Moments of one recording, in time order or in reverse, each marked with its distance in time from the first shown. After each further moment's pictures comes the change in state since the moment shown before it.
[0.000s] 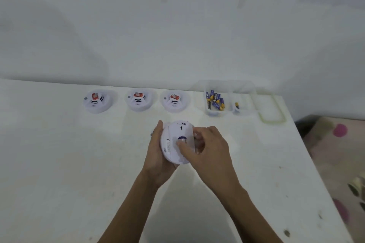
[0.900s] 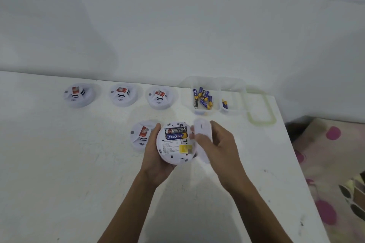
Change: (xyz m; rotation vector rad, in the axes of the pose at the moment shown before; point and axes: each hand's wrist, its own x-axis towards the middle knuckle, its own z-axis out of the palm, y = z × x) left_hand 0.033 -0.044 0.032 -0.190 -0.134 0.030; right_hand 0.025 0.047 -0.056 0.494 -0.108 0.108
